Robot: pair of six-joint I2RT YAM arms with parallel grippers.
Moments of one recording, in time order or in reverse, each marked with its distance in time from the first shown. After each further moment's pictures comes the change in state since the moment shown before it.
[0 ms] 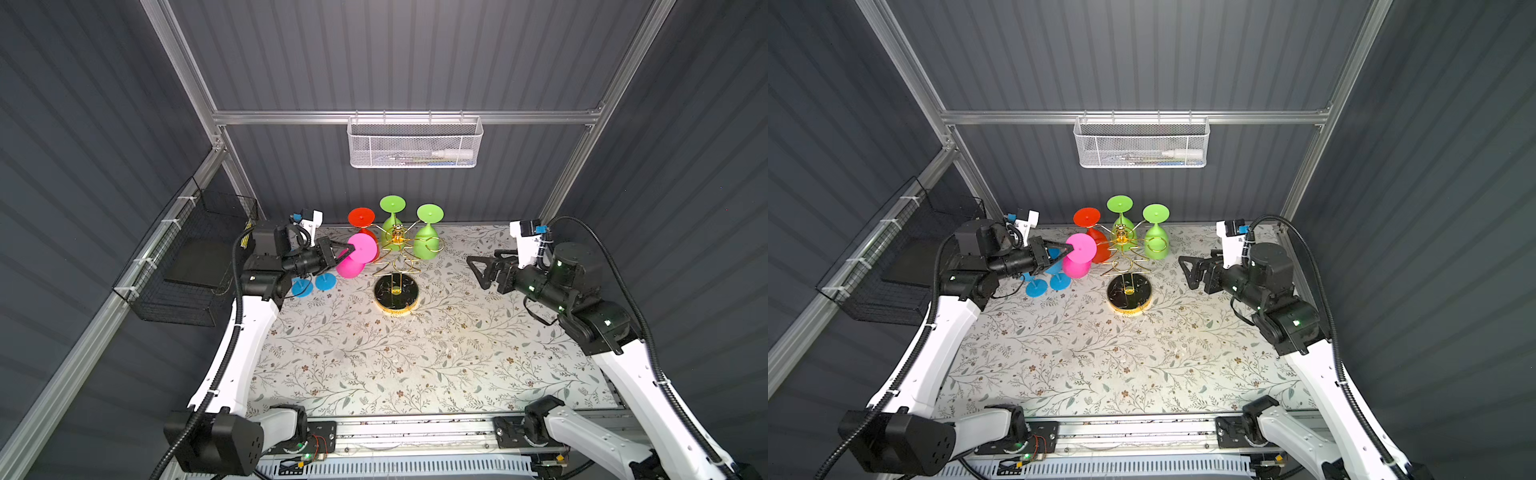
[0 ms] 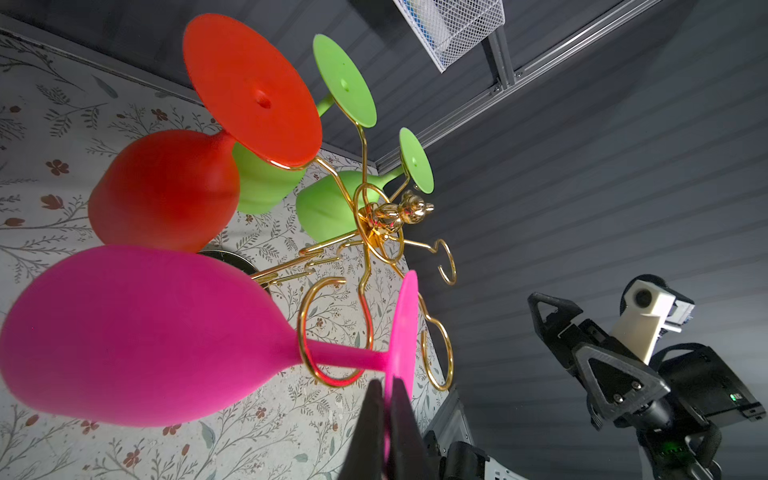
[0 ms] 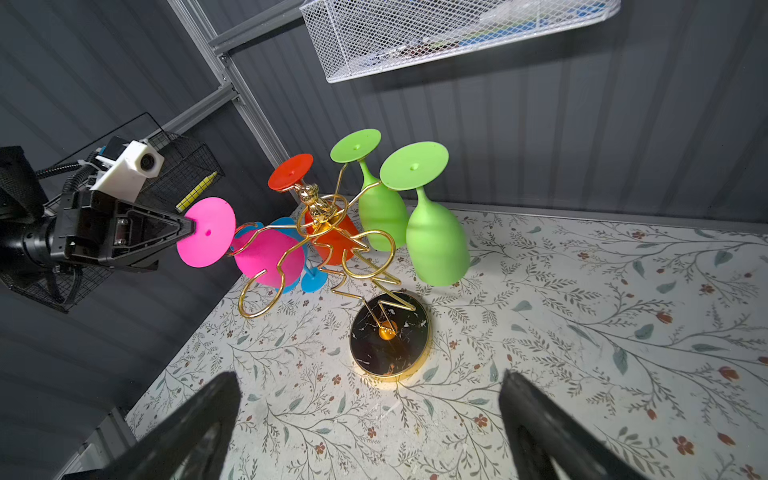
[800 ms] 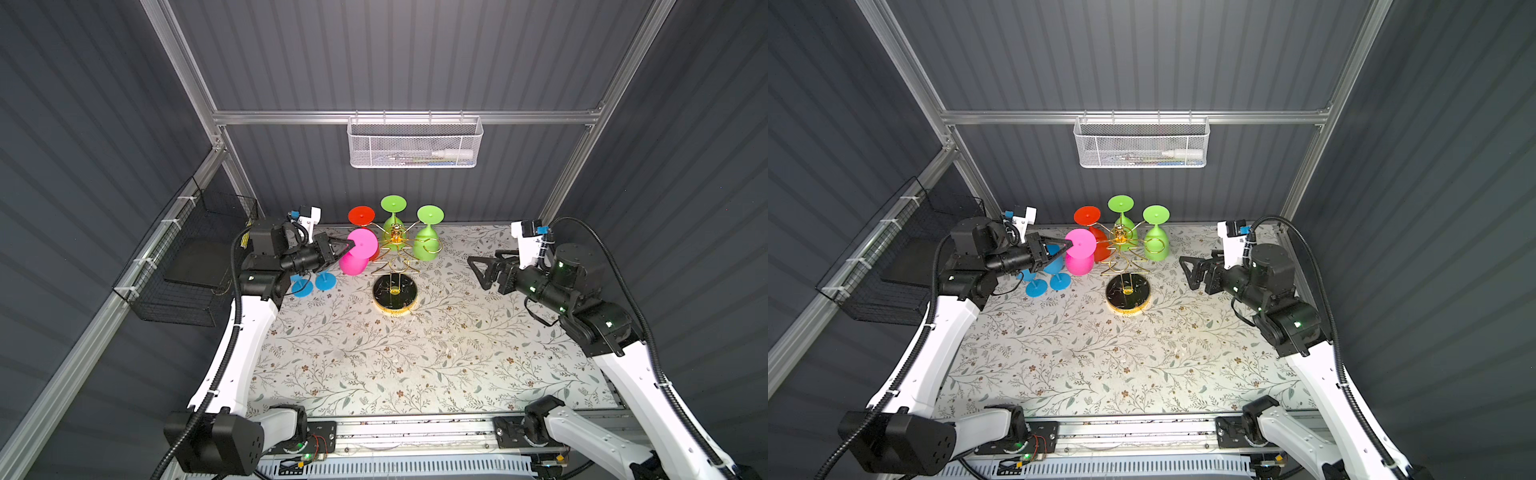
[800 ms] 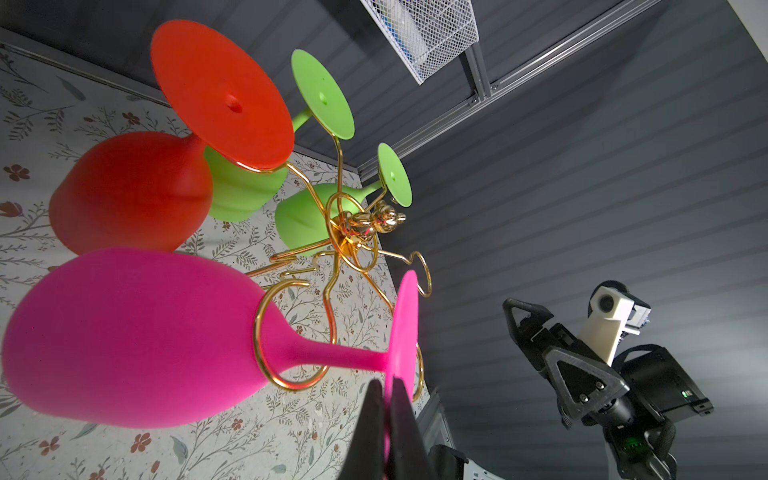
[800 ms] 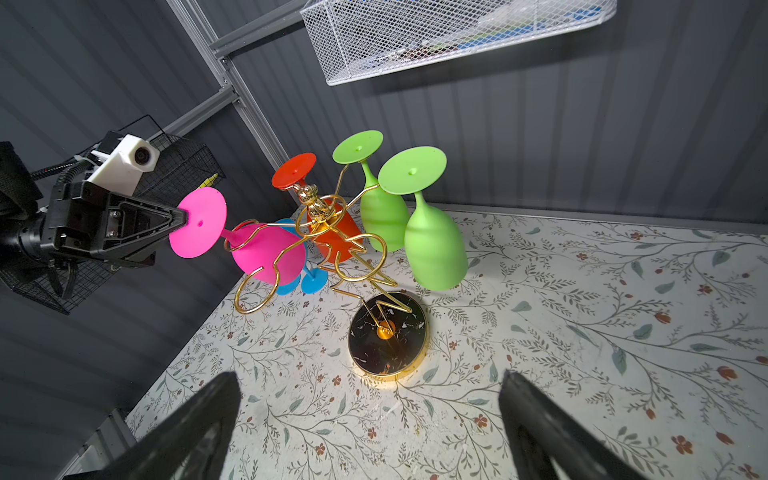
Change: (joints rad) left arm 0.007 0.003 0.003 0.065 0.041 -0.068; right arm -0.001 -0.008 -0.004 0.001 0.001 0.003
